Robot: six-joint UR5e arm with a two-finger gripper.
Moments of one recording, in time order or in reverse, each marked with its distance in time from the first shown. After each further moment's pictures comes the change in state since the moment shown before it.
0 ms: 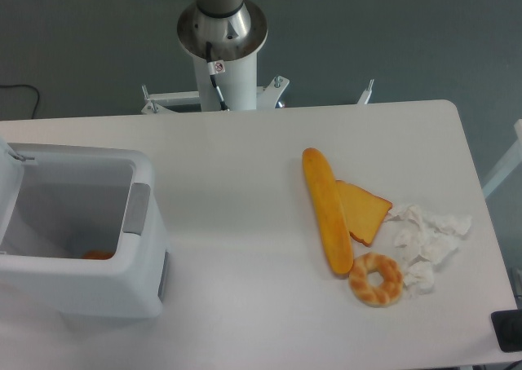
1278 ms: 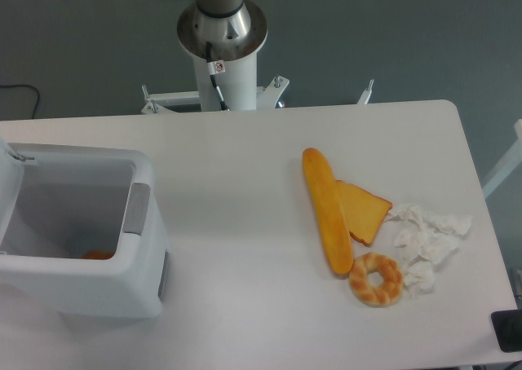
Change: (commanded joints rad) arm 0.020 0.005 -0.009 0.009 0.041 0.000
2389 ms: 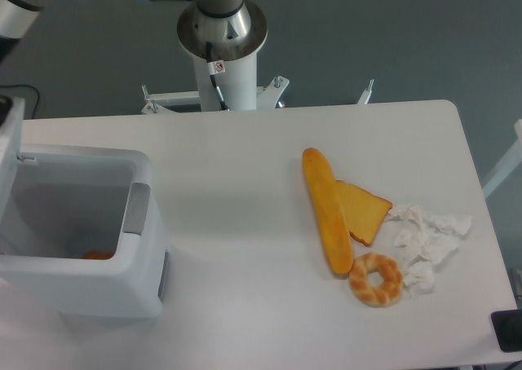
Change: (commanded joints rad) arm 0.139 0.008 -0.040 -0.002 0.083 0.040
